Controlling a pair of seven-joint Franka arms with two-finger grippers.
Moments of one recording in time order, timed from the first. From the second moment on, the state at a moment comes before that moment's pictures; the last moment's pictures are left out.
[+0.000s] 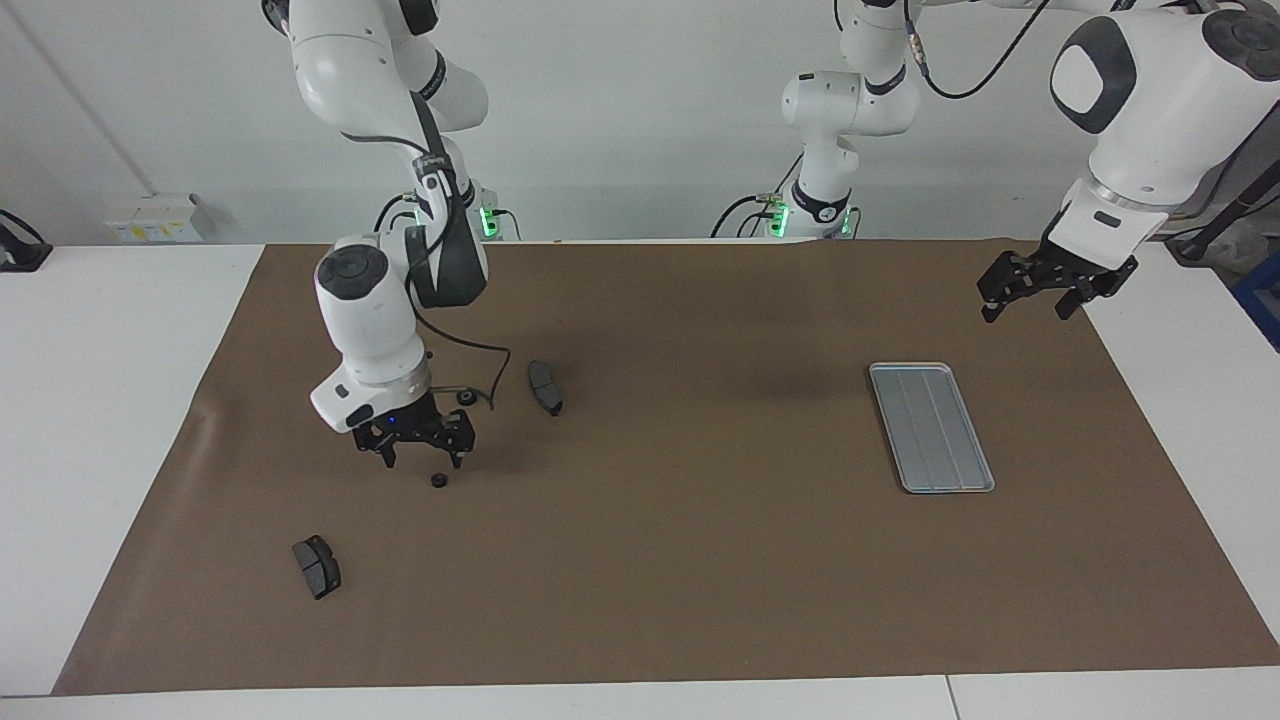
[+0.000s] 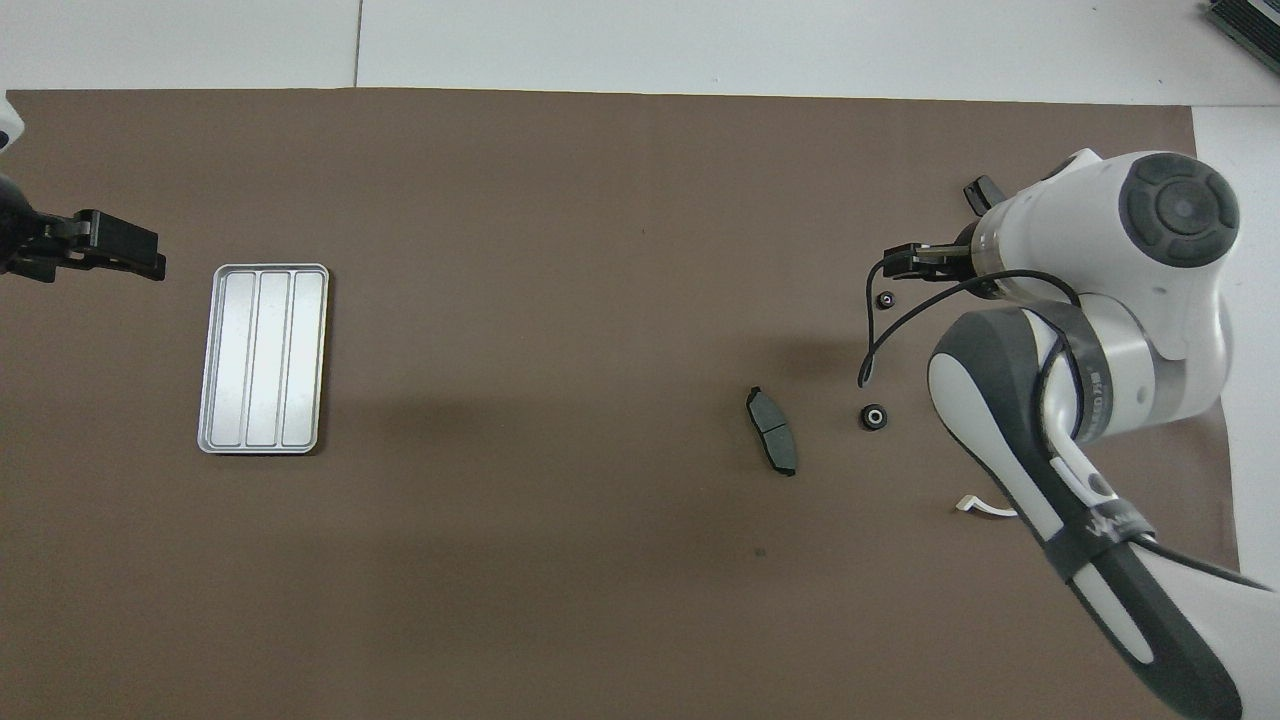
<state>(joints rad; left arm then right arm) -0.19 0.12 0.19 -1.52 -0.05 1.68 0.06 0.07 0.16 0.06 -1.85 -0.09 2.20 0.26</state>
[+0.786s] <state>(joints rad) -0.19 0.09 0.19 -1.55 -0.06 1.70 0.06 0.05 -0.02 0.06 -1.63 -0.04 1.69 0.22</state>
